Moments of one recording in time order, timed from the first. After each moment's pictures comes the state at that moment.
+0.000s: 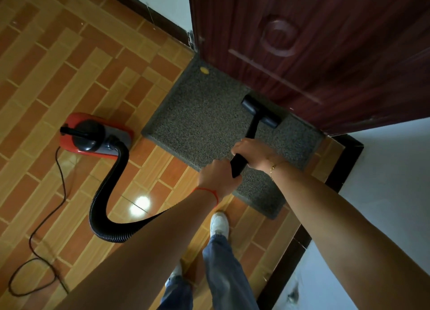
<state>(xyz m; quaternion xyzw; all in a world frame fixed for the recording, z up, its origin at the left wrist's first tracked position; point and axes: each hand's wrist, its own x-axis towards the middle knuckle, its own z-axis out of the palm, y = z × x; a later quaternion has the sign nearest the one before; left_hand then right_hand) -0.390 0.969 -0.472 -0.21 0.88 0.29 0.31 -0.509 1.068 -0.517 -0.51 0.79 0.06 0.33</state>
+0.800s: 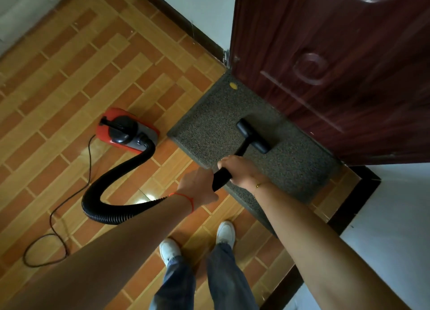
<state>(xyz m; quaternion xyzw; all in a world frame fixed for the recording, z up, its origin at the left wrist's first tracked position) -0.337 0.886 -0.427 -0.21 0.89 0.19 0.35 -0.445 0.983 -0.489 -0.53 0.78 0.02 0.34</state>
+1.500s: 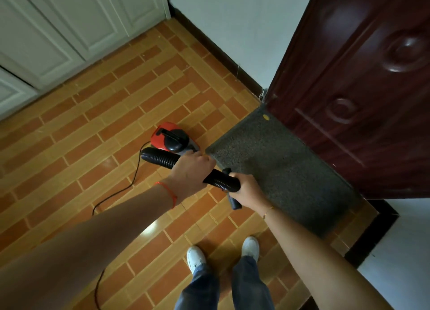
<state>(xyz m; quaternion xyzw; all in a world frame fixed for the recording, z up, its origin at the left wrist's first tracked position) -0.188 0.740 -0.291 -0.07 0.98 0.00 0.16 -0.287 0.901 -0.387 -0.34 0.83 -0.23 0.39</state>
